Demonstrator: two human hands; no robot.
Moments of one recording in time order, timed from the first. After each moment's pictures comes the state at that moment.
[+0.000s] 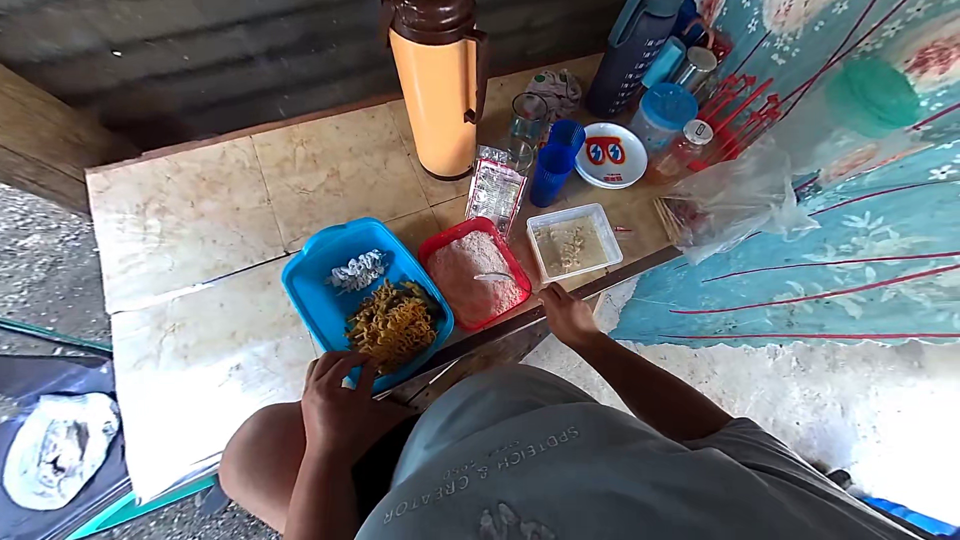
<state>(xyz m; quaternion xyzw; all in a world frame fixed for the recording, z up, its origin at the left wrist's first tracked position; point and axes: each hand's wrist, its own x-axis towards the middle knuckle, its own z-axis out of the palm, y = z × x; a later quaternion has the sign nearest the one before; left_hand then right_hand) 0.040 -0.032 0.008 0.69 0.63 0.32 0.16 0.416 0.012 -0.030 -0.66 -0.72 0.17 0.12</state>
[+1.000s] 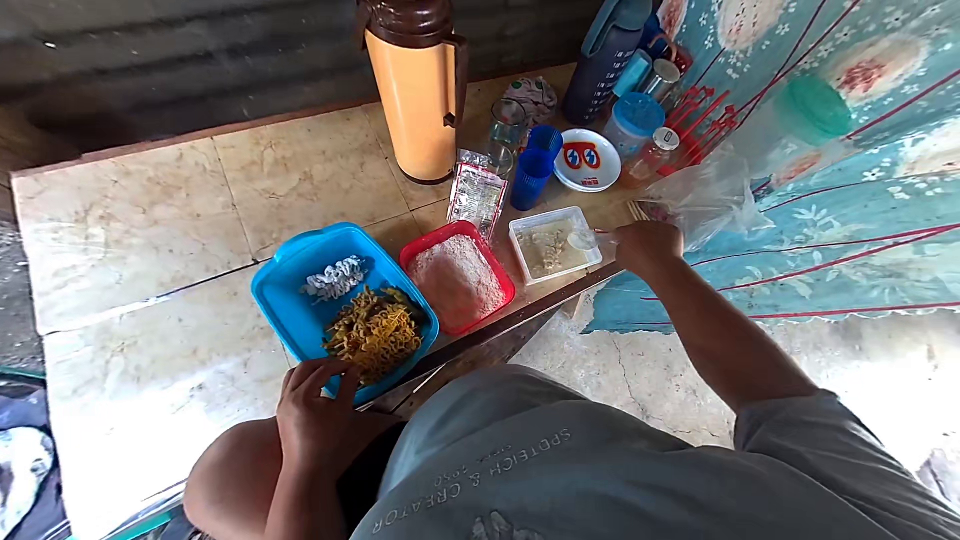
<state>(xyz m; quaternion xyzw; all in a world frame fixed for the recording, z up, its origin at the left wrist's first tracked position) 0.038 -0.026 0.006 0.69 0.62 0.33 0.17 0.512 0.082 0.101 -0.80 -0.56 0.09 -0.20</state>
